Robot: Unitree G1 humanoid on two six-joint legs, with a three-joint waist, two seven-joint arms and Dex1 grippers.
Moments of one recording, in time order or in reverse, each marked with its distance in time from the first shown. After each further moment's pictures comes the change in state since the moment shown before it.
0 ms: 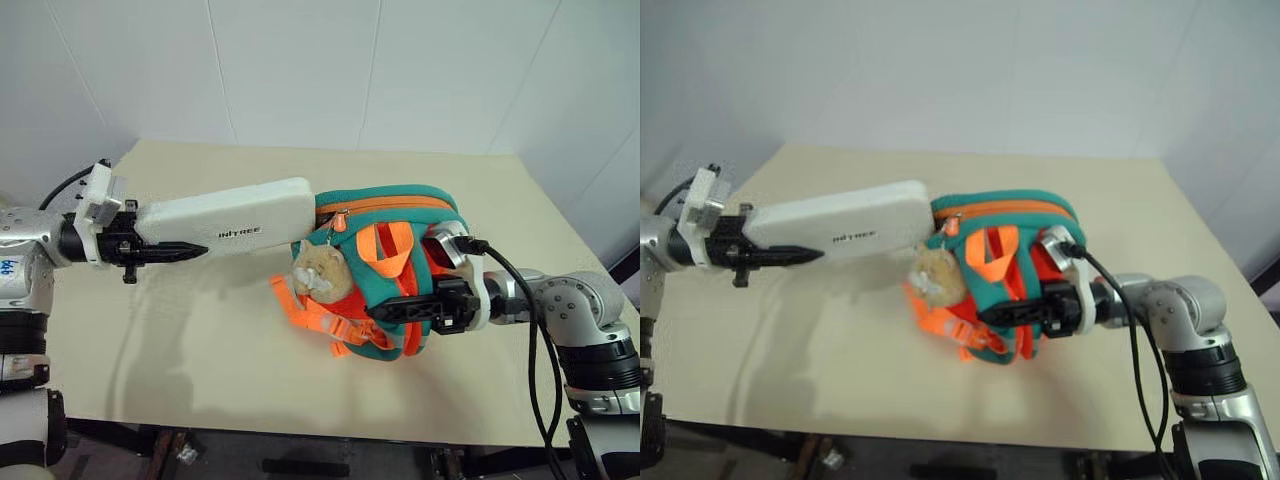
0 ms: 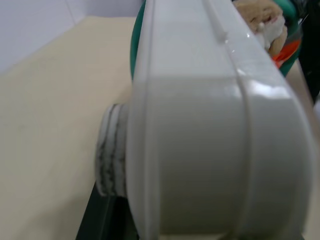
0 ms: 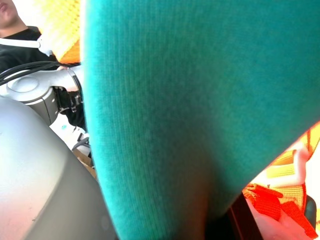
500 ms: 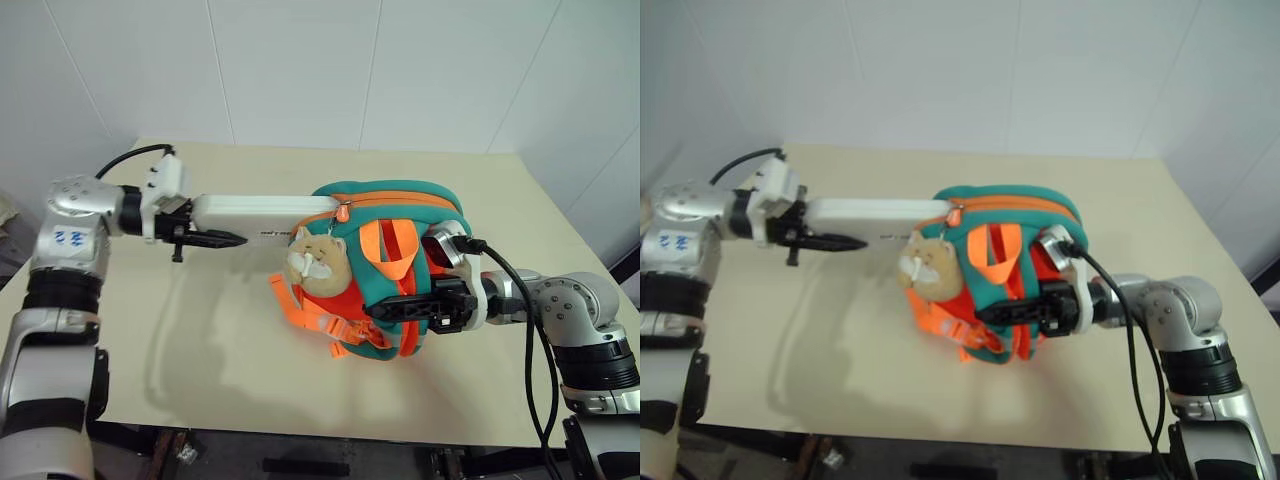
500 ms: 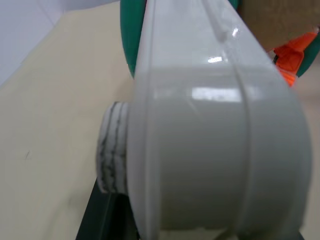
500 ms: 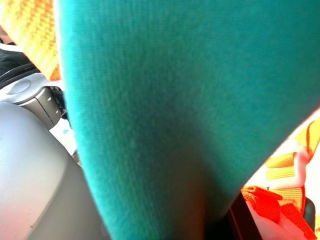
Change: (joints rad) left arm -0.278 -0.169 -0.202 0.192 0.169 -0.174 -0.002; right arm -0.001 0.020 -0.001 0.007 0.001 -0.006 -0.002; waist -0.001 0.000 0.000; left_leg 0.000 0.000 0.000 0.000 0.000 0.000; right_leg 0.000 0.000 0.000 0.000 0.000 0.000
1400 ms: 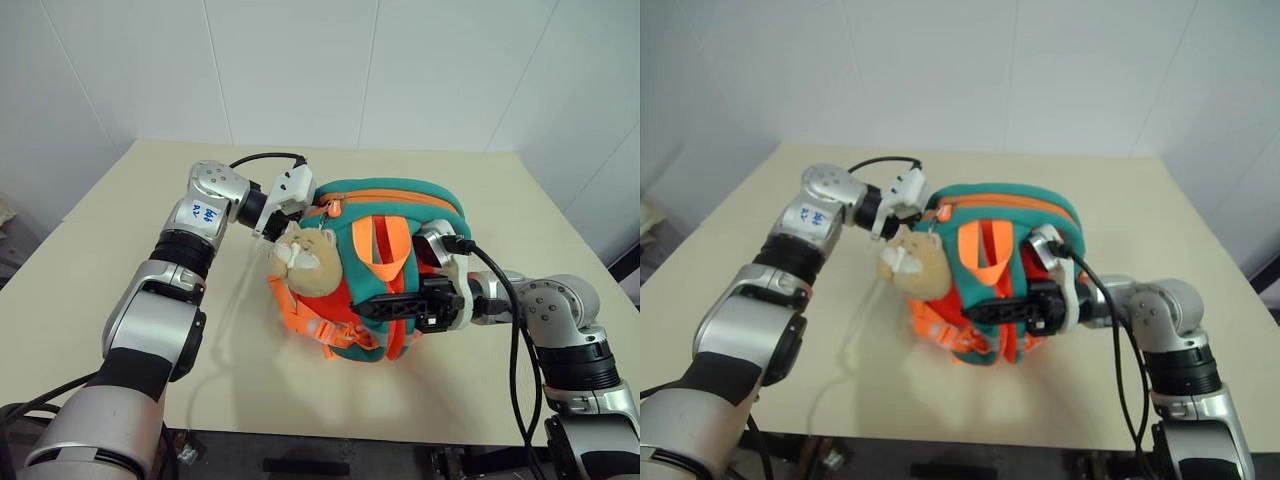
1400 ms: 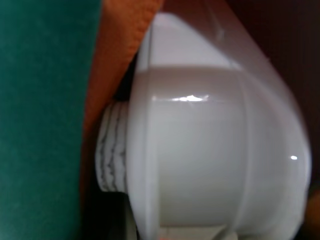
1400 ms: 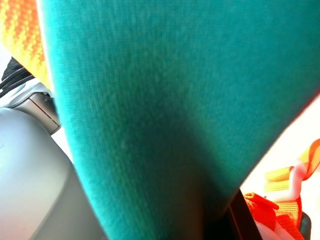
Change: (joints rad) left arm -0.239 -0.354 -0.150 0.260 0.177 -0.035 0.001; right arm -0.003 0.077 -0.005 -0.008 0.000 -0.019 -0.031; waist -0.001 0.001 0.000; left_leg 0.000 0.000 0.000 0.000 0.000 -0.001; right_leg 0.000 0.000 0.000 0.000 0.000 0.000
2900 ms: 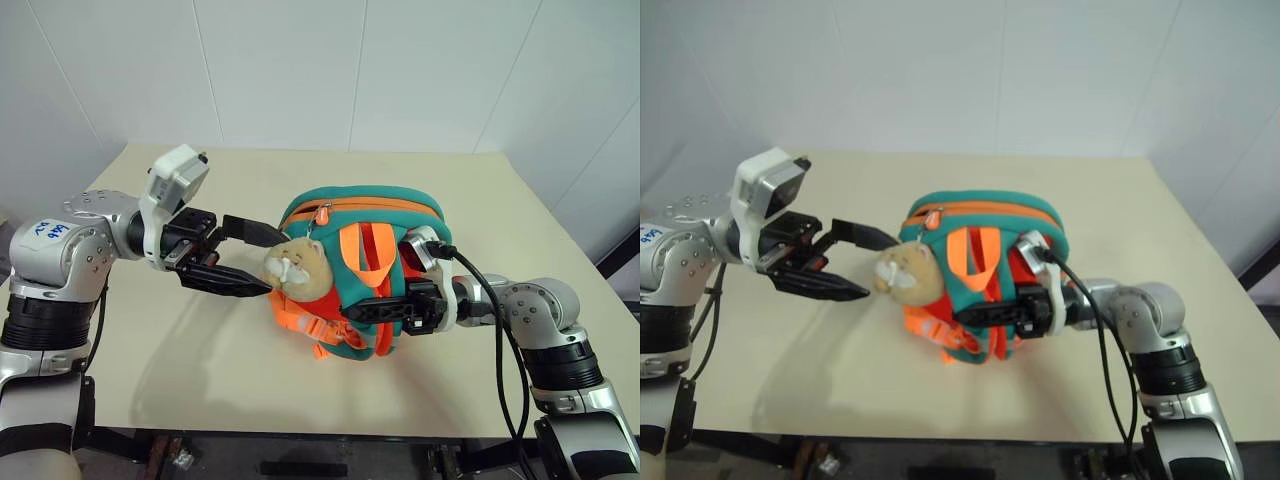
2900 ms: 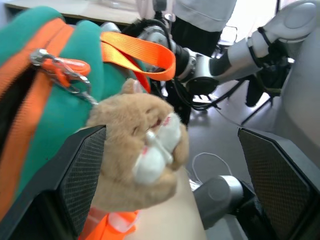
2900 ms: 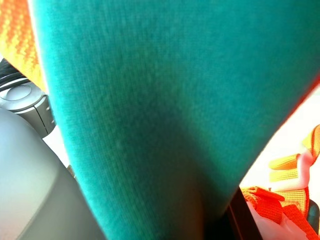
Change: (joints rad) left arm 0.456 0.433 0.233 -0.962 -0.649 0.890 0.010; right arm -0.007 0.038 0.045 0.032 -0.044 -0.034 0.007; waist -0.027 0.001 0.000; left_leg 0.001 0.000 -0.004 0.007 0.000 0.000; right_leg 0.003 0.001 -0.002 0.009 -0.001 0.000
